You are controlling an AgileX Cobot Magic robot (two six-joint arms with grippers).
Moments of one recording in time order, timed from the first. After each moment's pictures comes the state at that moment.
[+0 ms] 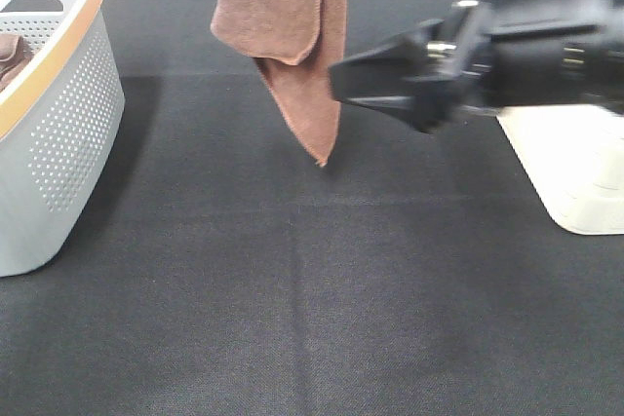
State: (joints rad) left arm -0.50 1.83 -2.02 -0.80 0.43 0.36; right arm 0.45 1.29 -0.71 1.57 0.44 -1.63
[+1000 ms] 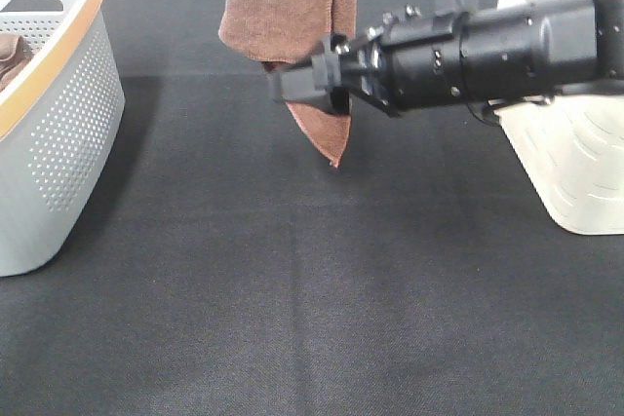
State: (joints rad) left arm -0.50 1.83 -2.02 -0.80 0.43 0.36; right arm 0.46 1.61 -0.86 1.74 0.47 -1.63
